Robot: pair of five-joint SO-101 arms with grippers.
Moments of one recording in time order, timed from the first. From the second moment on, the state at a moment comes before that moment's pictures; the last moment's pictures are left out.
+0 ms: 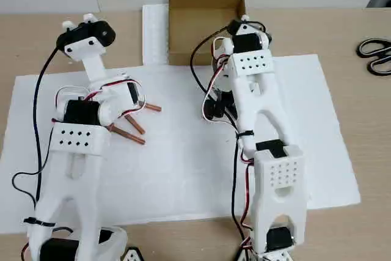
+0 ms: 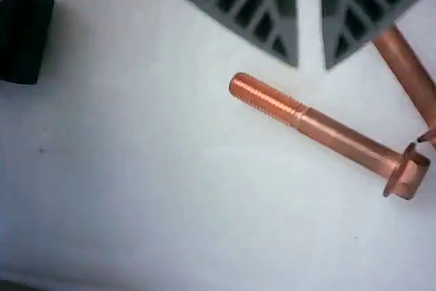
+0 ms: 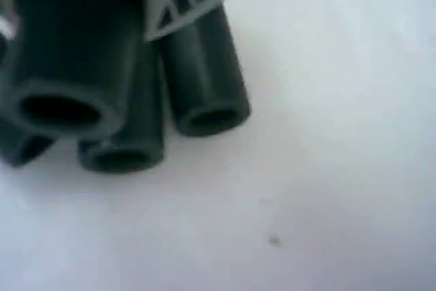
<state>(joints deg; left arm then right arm) 1.1 -22.4 24.7 61.8 25.5 -15.1 35.4 -44.1 97.7 -32.0</state>
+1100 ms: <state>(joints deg) 1.1 -36.7 17.8 49.7 24.2 -21.0 16.4 -44.0 98.3 -29.3</state>
